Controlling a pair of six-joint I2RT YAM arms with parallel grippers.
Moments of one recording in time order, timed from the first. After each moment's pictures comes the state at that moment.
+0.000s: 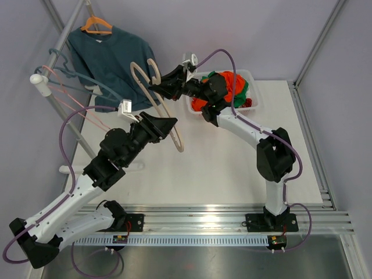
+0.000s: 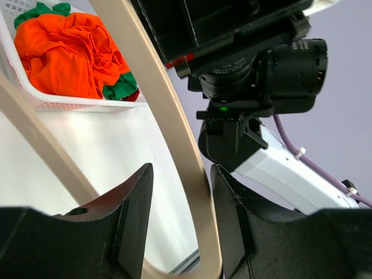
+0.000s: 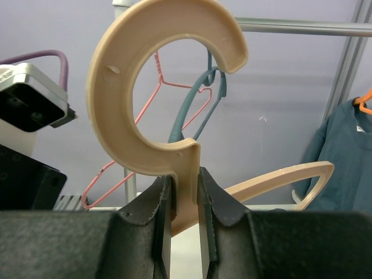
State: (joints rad) left arm -0.75 0.84 0.88 -0.01 -0.15 -0.89; right arm 0.67 1.95 1.67 0.91 -0.78 0.40
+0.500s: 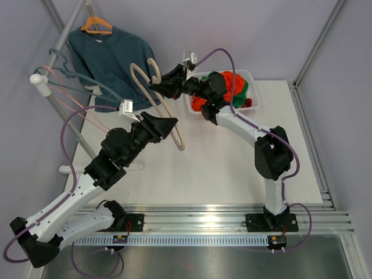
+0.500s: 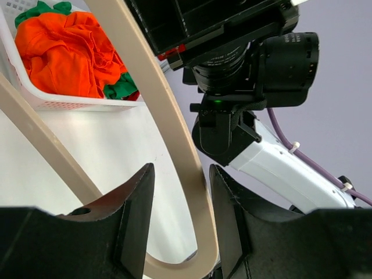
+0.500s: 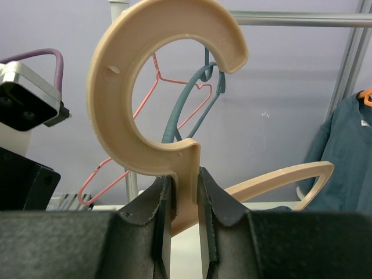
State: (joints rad) left arm -0.75 0.84 0.87 0.00 -0.15 -0.89; right arm 0.65 2.00 1.70 0.92 -0.80 0.44
